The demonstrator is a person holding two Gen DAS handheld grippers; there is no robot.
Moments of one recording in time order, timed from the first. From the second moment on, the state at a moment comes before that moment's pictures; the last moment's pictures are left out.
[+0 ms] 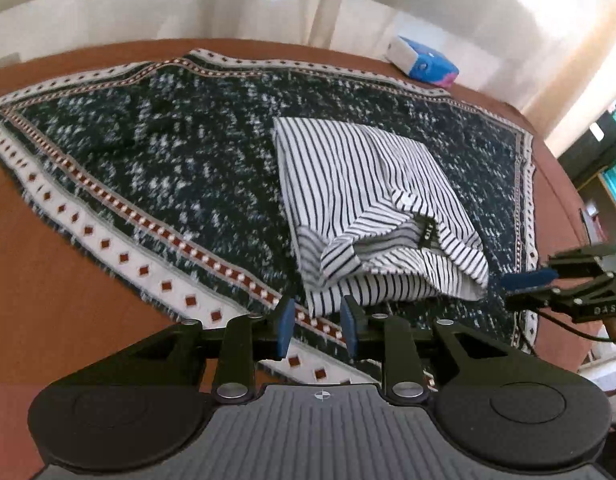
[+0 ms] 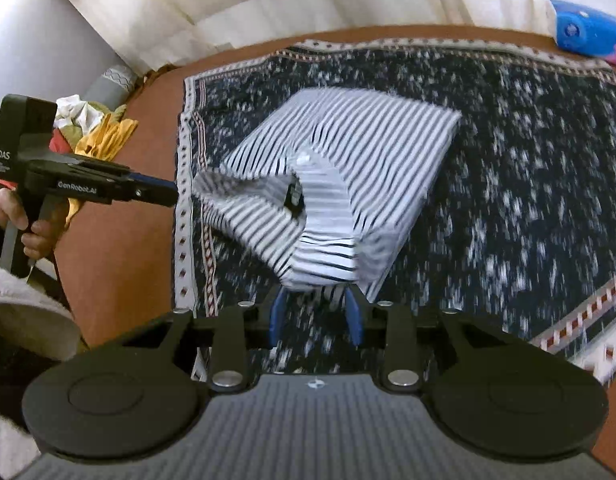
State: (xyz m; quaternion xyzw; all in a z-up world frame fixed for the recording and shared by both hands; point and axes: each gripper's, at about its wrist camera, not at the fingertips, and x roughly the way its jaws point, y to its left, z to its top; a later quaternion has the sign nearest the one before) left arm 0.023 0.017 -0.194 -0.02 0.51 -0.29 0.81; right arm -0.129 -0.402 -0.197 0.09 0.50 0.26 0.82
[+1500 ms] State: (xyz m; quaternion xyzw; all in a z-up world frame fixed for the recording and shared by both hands) left arm 0.130 -0.034 -0.235 -0.06 0.51 -0.27 0.82; right arm -0.020 -0.427 -0.222 0.23 0.46 0.11 0.85
